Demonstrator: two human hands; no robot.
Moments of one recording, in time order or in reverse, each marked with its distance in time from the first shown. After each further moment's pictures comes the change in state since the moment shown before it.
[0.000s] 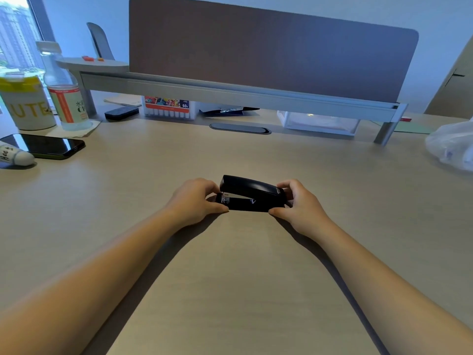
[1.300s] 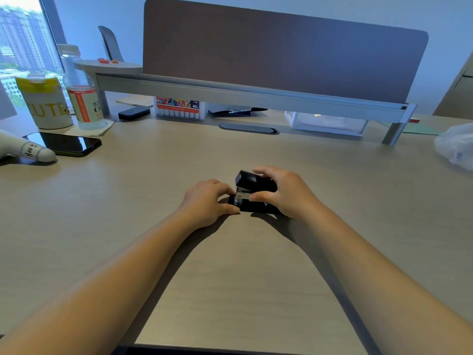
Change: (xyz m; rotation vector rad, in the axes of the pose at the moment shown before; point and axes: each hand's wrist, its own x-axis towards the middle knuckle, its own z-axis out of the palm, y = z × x) left_hand -0.013 -0.001 0.002 0.109 -0.012 0.019; right_hand 0.008 -0.048 0.013 -0.160 -0.041 -0.269
